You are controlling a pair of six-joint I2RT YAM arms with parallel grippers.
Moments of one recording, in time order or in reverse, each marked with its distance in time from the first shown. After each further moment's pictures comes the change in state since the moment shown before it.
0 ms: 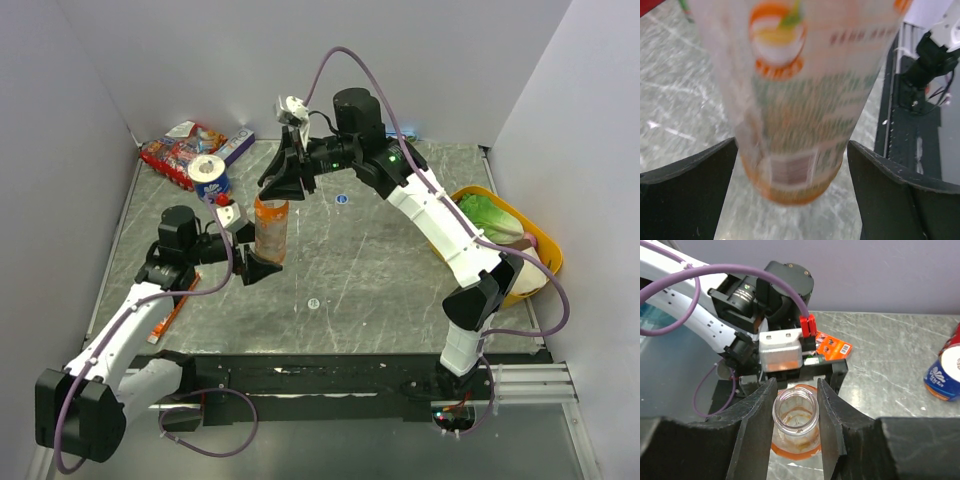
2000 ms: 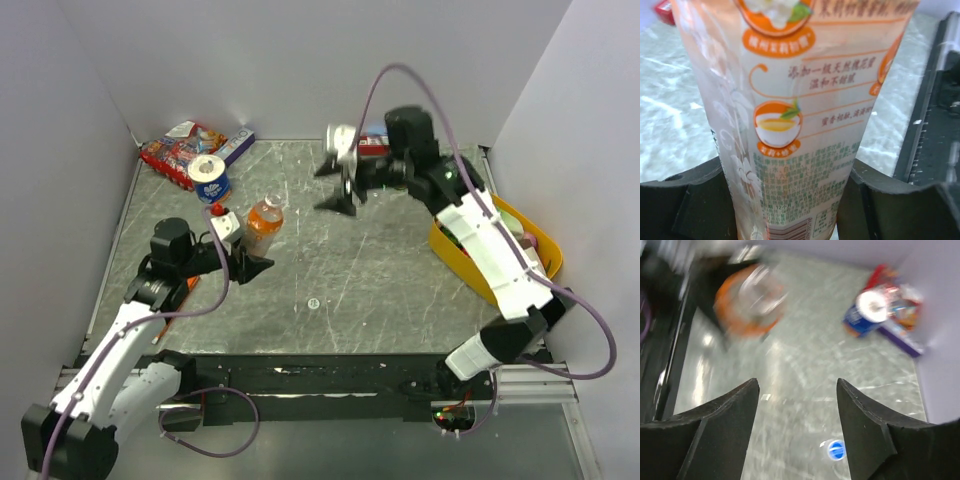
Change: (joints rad) left arm -0.048 -0.142 -0.011 -0.118 -0.206 0.045; right arm -0.132 -0.261 -0.228 -0.222 0.189 -0.508
